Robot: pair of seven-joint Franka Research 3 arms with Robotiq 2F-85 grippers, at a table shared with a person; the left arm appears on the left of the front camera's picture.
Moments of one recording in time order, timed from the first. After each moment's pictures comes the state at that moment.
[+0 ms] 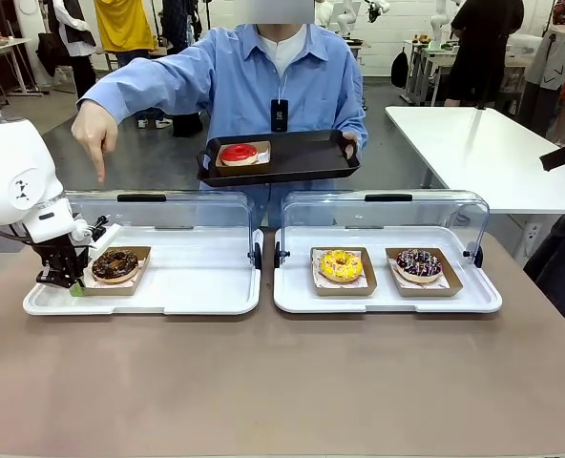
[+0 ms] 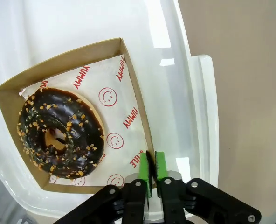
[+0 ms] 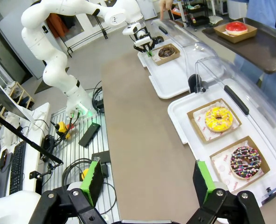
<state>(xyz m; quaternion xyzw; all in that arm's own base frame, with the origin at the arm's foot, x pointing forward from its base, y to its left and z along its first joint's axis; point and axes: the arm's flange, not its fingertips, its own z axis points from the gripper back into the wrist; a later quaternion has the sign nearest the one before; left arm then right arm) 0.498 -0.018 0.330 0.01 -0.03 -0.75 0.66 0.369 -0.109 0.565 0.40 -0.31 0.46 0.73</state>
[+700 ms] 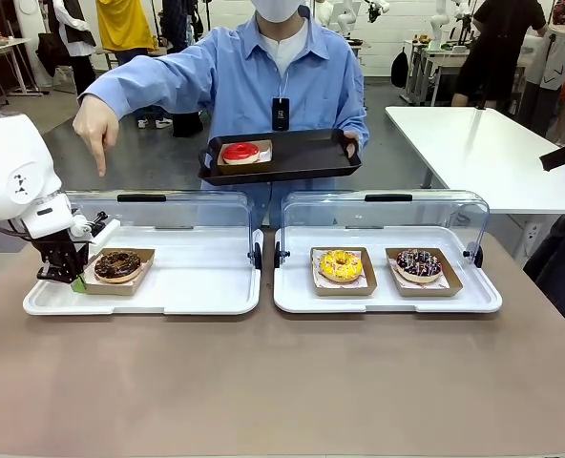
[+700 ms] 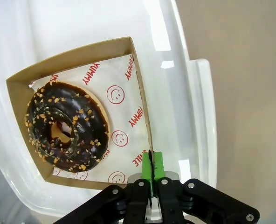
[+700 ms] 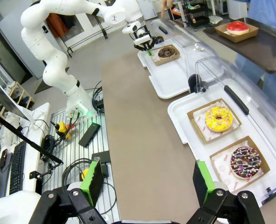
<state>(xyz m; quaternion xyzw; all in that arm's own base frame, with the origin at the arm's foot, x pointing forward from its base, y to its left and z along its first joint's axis) 0.497 -0.019 0.340 0.00 -0.03 -0.75 0.66 0.369 -0.109 0.565 0.40 -0.31 0.46 0.73</state>
